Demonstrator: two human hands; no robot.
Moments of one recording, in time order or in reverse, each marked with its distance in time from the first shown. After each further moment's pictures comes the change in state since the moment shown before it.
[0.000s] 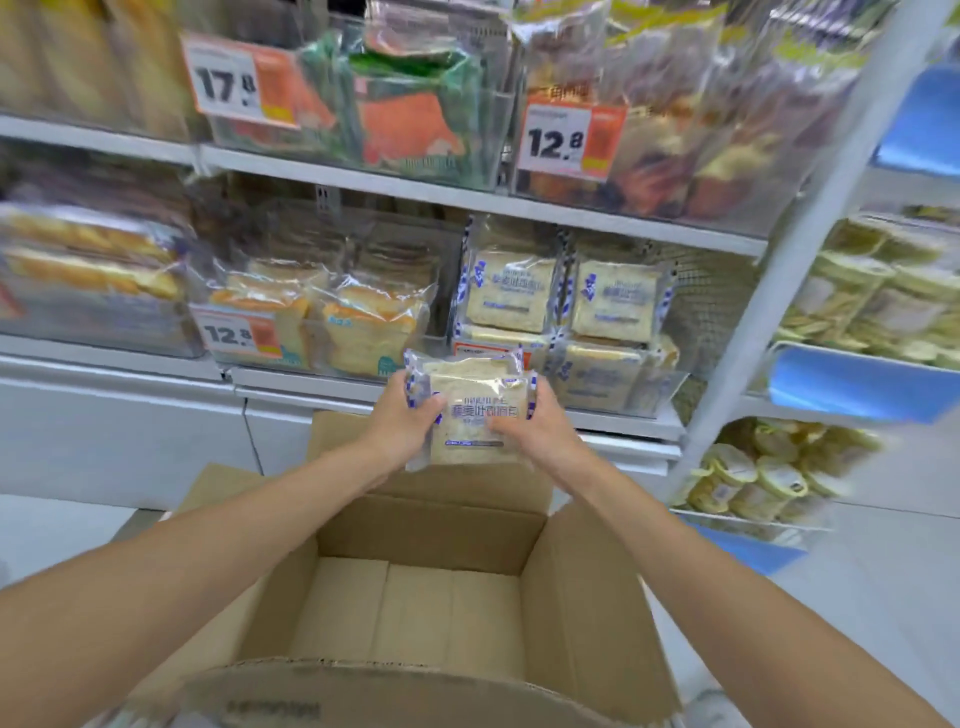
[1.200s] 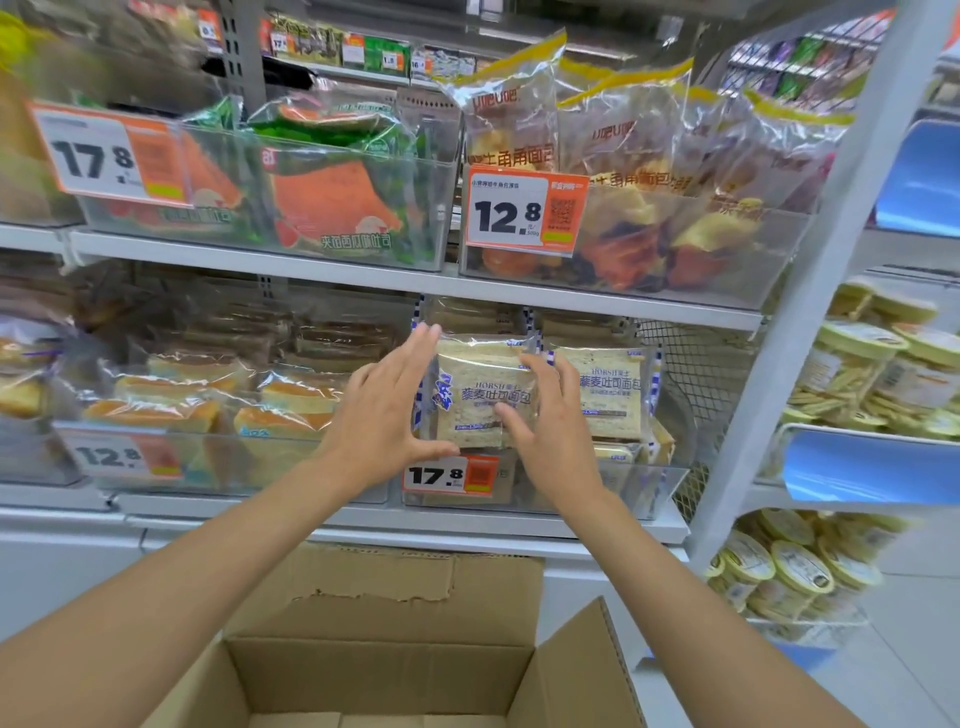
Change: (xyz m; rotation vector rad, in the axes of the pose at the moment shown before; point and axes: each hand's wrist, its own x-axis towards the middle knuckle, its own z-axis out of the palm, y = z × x) left_hand 0.123 0.057 0.009 0.895 0.119 0.759; right_hand 0.104 -0.026 -0.057 -0.611 0.466 -0.589
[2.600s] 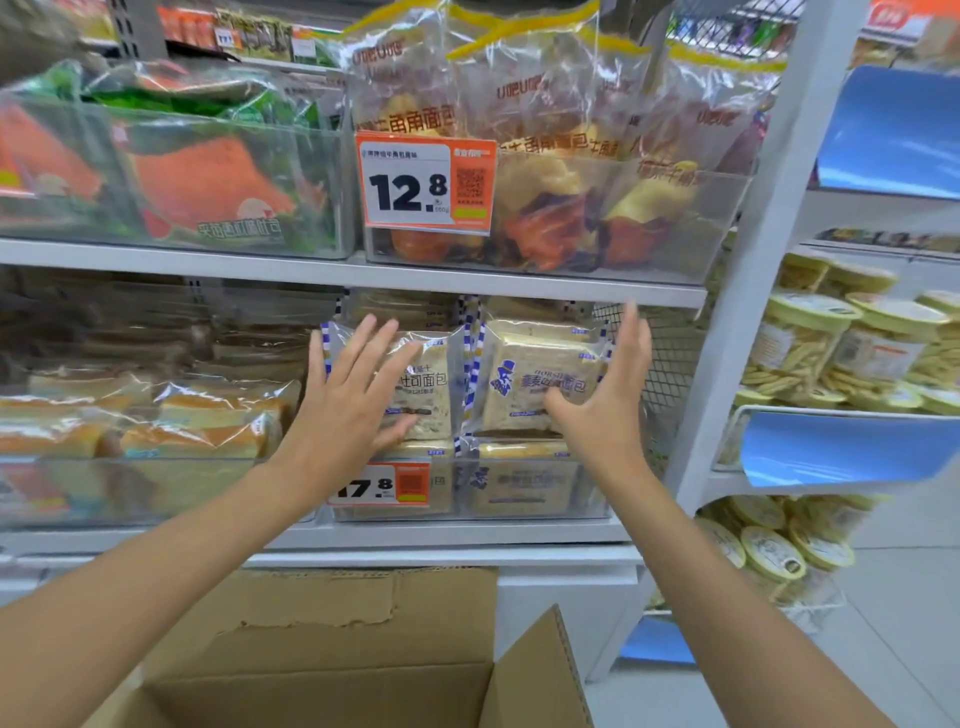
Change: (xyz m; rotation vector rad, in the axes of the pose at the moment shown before) left_hand 0.031 0.013 0.042 0.429 0.119 0.200; right_hand 0.013 0.072 -0.067 0.202 0.216 0.186
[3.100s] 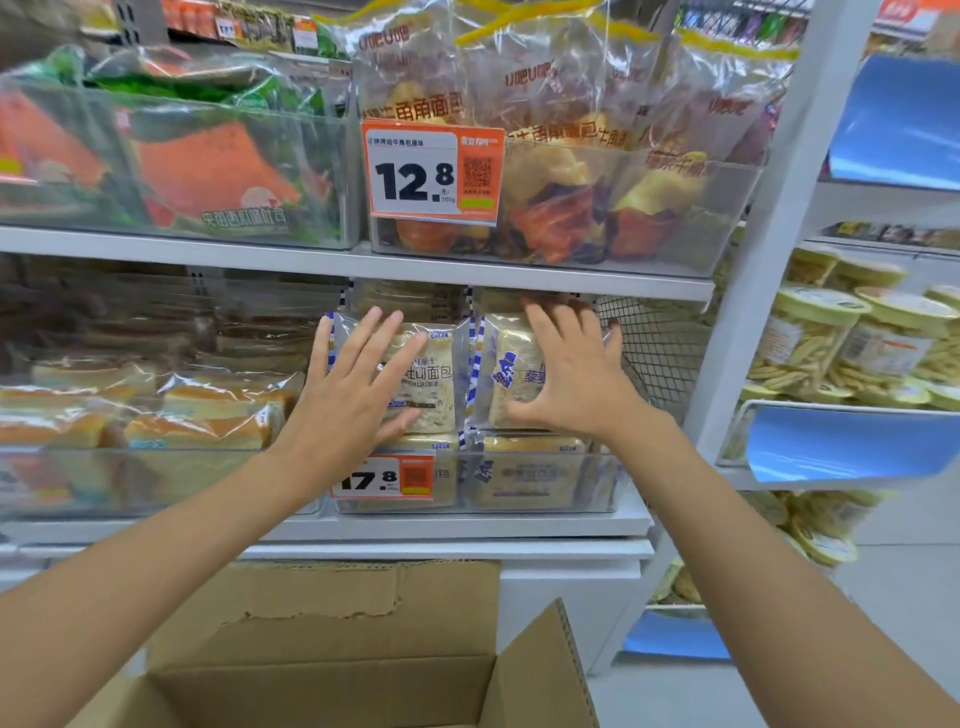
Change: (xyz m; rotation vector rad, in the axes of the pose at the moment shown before) left_hand -0.001 -0.003 -0.002 0.042 -0.028 0.023; right_hand 0.035 -0.015 0.008 -0.777 -0.435 -0.316
